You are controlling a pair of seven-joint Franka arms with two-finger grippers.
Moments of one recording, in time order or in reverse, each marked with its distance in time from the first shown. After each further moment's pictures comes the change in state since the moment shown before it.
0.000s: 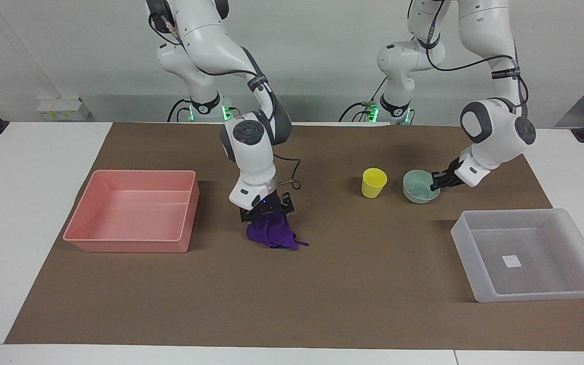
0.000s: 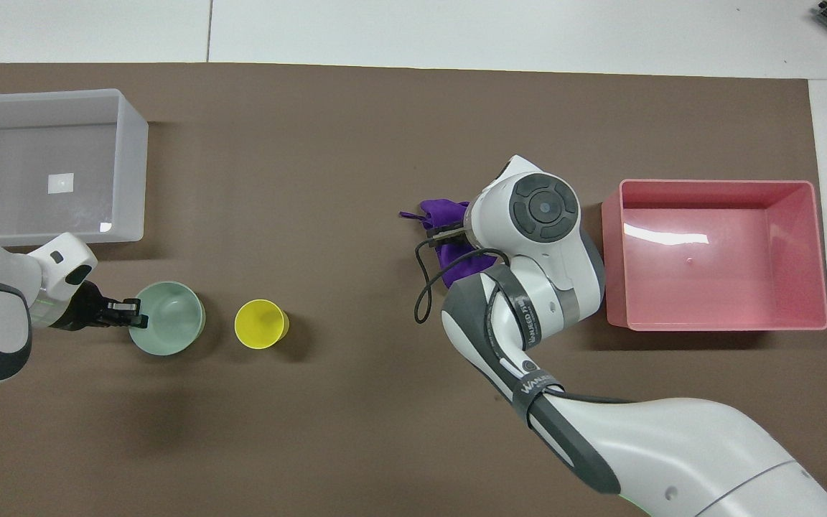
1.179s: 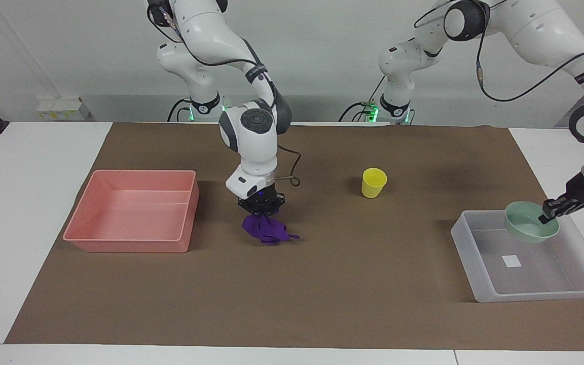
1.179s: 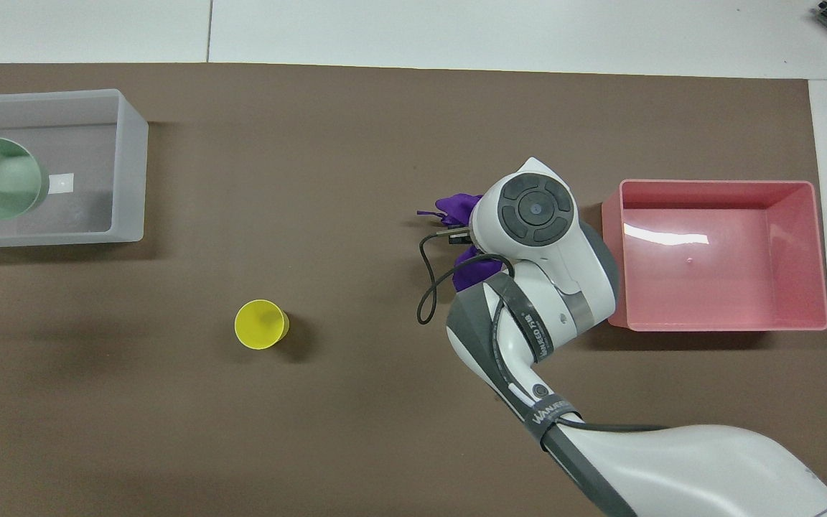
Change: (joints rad) left arm 0.205 0.426 0.015 0.836 0.119 -0.126 -0.028; right arm 0.002 -0.104 -0.007 0.023 -0.120 -0.193 0.247
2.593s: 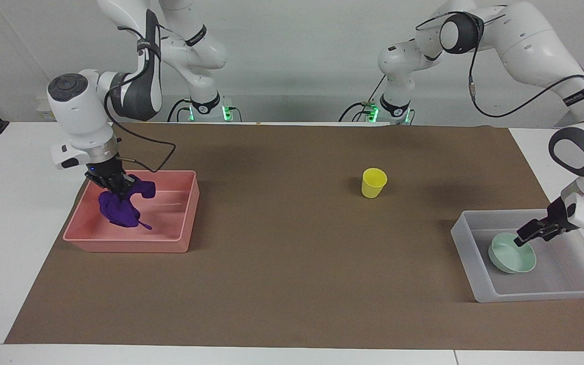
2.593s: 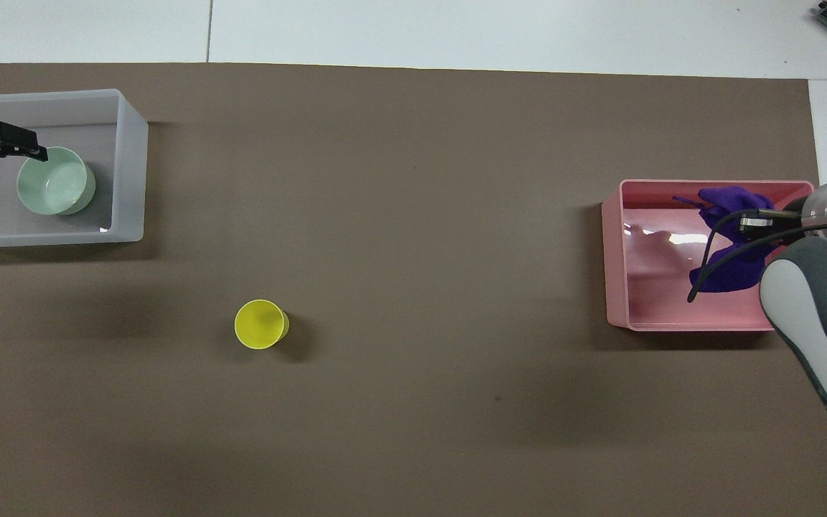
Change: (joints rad) left arm -0.100 -0.008 -0.022 0.057 0.026 -0.074 -0.119; right arm -0.577 -0.218 -0.023 -0.208 -0.002 -0.010 -0.357
